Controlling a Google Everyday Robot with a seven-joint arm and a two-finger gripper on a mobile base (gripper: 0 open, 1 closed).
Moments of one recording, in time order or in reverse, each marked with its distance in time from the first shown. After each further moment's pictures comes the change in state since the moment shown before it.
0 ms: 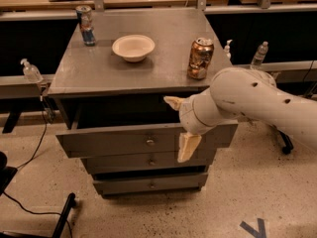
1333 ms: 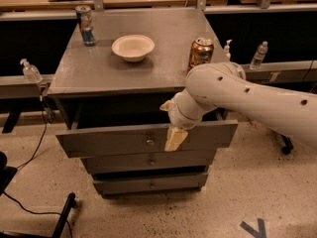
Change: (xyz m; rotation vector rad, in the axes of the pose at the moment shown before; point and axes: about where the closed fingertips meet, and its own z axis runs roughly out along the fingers) arm 0.008 -0.015 0.042 -0.087 0.088 0.134
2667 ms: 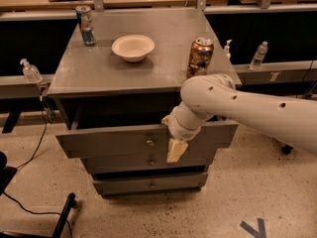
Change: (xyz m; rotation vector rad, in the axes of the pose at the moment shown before) arm 0.018 0.036 0.043 -0.145 0.034 0.009
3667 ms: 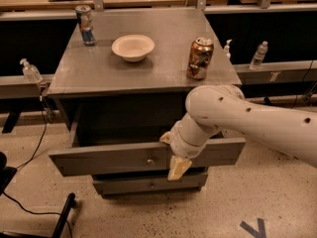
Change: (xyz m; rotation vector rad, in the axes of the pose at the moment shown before) arm -0.020 0.068 -0.017 -0.091 -0.054 -0.062
